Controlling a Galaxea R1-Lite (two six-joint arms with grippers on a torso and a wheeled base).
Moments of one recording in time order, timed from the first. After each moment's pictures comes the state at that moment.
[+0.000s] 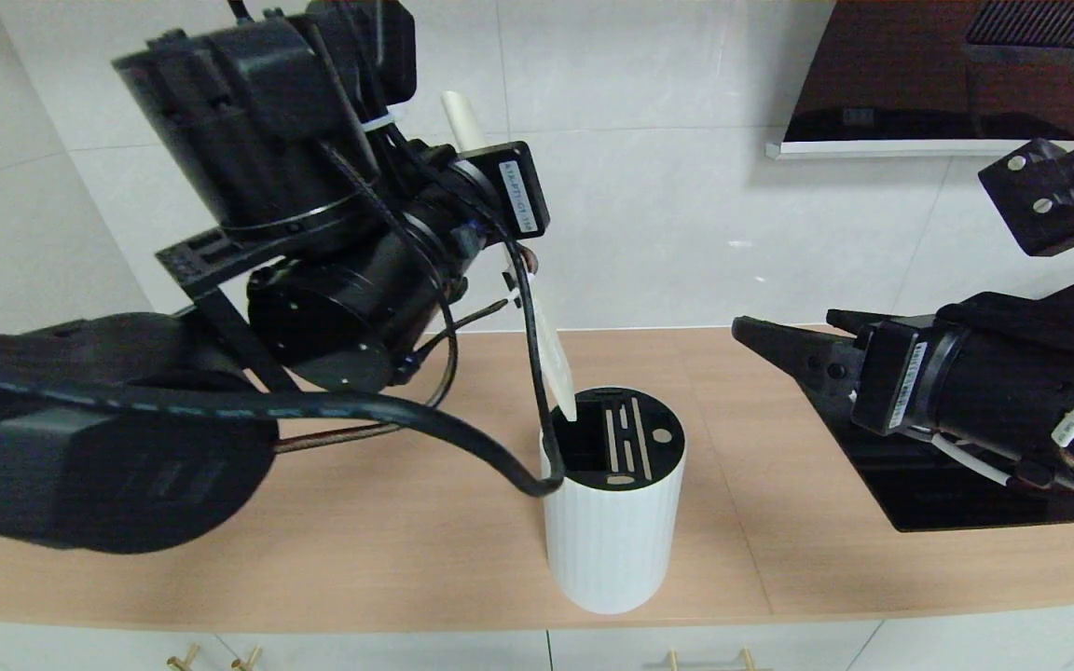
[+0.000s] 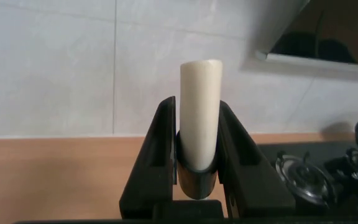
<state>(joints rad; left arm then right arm) -0.75 1.75 -1.20 -0.80 0.53 -0.09 0.75 1.36 -0.83 -0.46 -0.23 0.20</state>
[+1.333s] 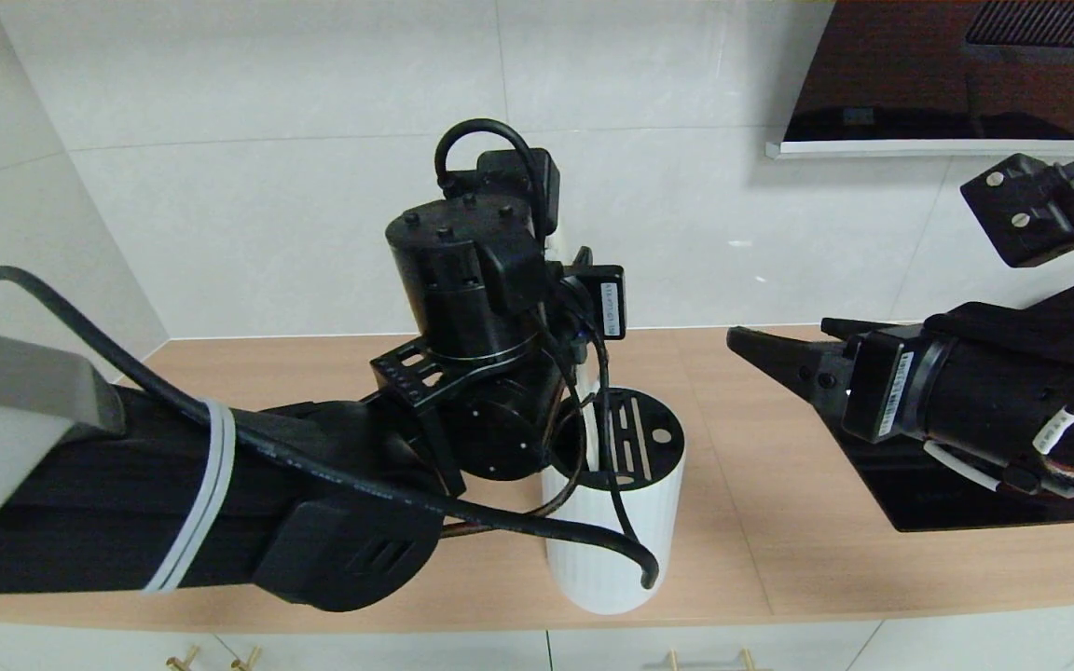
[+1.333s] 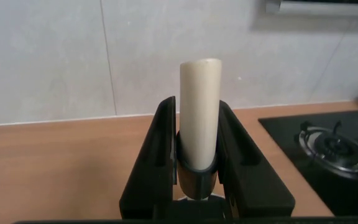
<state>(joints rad) -0.84 1.93 -1.16 -0.89 0.64 -0.03 0.75 1.37 -0.82 -0.46 -0.23 0.20</state>
